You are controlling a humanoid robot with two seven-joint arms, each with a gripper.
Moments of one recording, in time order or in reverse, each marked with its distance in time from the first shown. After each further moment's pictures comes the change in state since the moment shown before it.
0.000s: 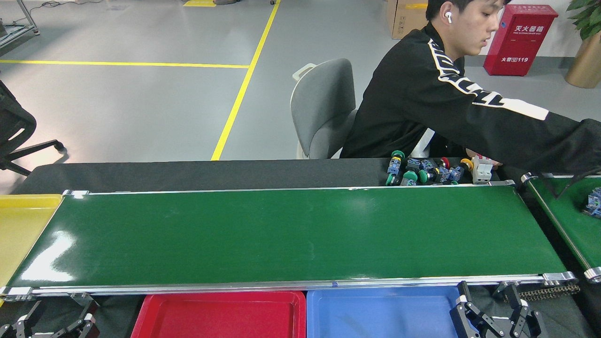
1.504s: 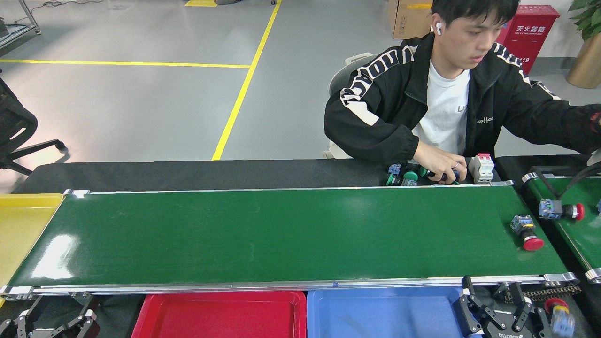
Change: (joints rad) left arm 0.008 0.035 -0.002 -0.014 0.043 -0.005 0.006; right arm -0.031 0.000 0.000 0.006 0.000 0.064 0.070
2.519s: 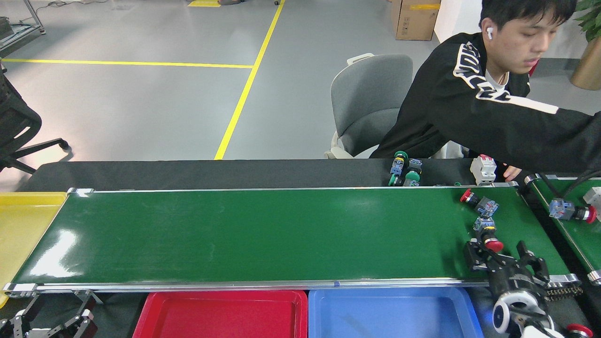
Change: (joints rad) left arm -0.002 -0.014 -0.005 -0.002 0.000 0.003 -0.002; right arm -0.543 -0.150 0.165 0.614 0.028 0.200 0.184
